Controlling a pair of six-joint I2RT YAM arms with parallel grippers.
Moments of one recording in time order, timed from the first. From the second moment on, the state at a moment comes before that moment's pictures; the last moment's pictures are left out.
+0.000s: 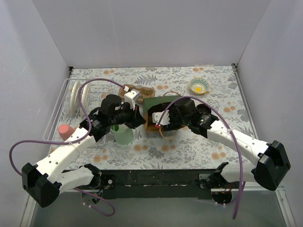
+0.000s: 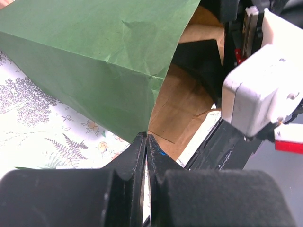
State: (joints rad) left arm -0.64 1.06 0.95 -0.39 0.35 -0.25; right arm 0.81 1.25 0.94 -0.32 -0.04 -1.07
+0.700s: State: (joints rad) left arm -0.64 1.06 0.95 -0.36 0.36 -0.28; right arm 0.78 1.35 0.93 -0.22 -0.13 -1.17
